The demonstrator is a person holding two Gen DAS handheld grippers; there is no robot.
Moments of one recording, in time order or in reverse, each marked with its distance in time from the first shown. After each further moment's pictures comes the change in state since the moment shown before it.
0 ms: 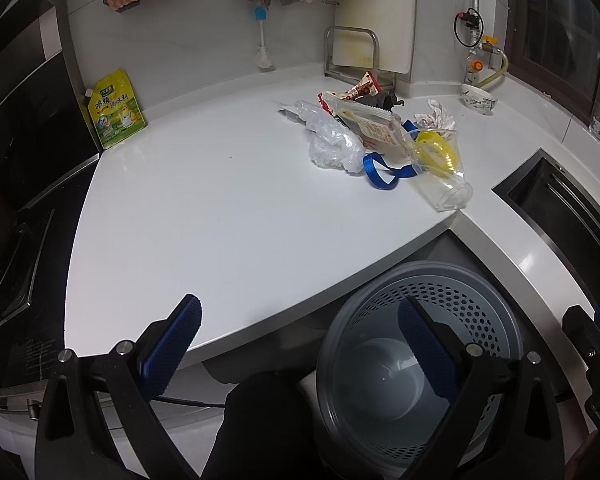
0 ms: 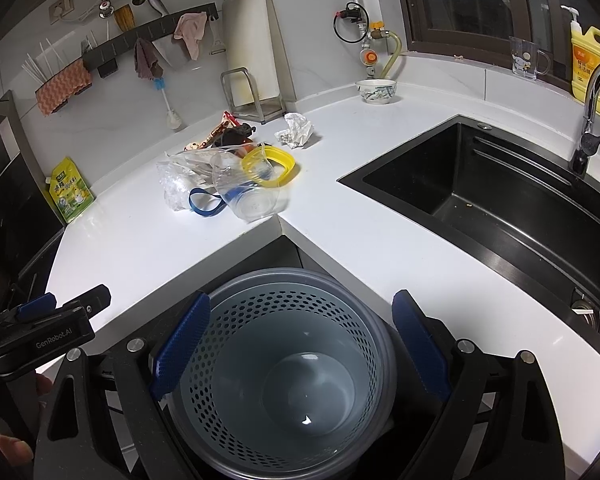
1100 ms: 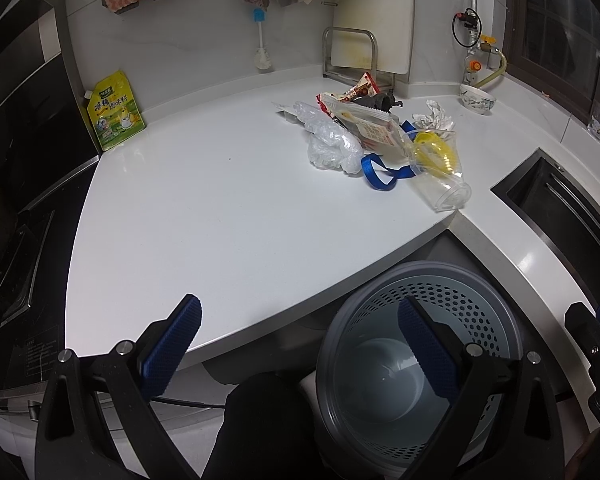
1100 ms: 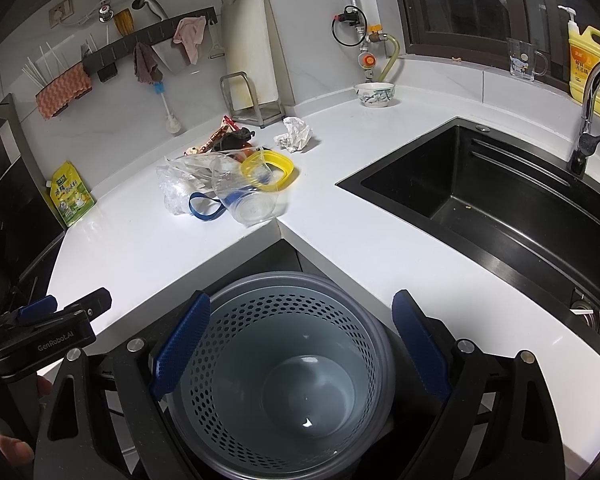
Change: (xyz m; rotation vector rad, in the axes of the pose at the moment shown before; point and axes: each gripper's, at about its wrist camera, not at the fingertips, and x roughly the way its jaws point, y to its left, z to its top) left arm -0.002 -0.002 0.000 0.004 -0.001 0.003; right arm -0.004 -0.001 0.002 0.005 -0.011 0.000
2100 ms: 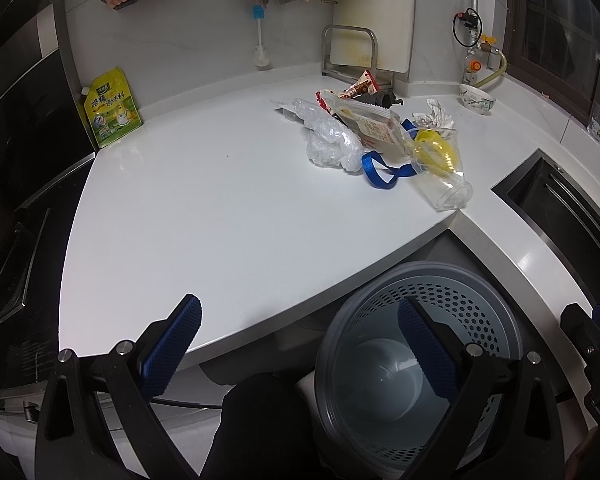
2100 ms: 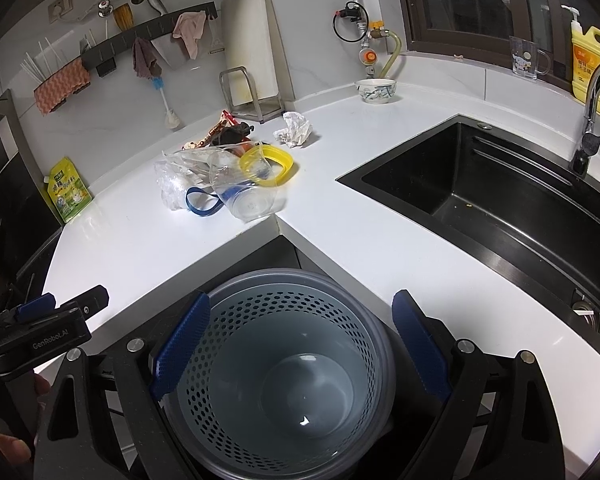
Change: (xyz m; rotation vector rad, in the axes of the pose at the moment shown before) left arm 0.002 -0.001 0.000 -0.003 0.000 -0.006; right arm 0.010 0.001 0.000 -0.009 0.012 0.002
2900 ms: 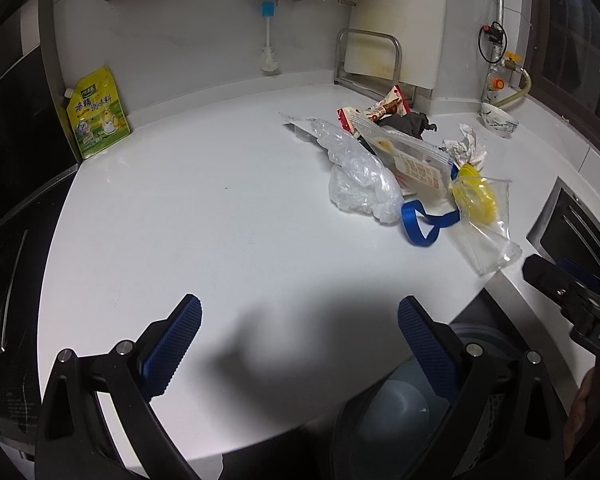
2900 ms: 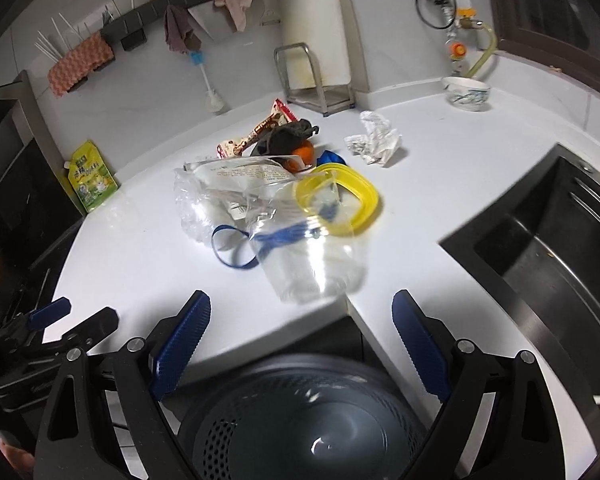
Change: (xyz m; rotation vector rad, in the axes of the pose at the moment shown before) left arm 0.068 0.027 0.056 -0.037 -0.012 -0.033; right arm 0.125 0.039 0.089 -0.126 0.088 0.183
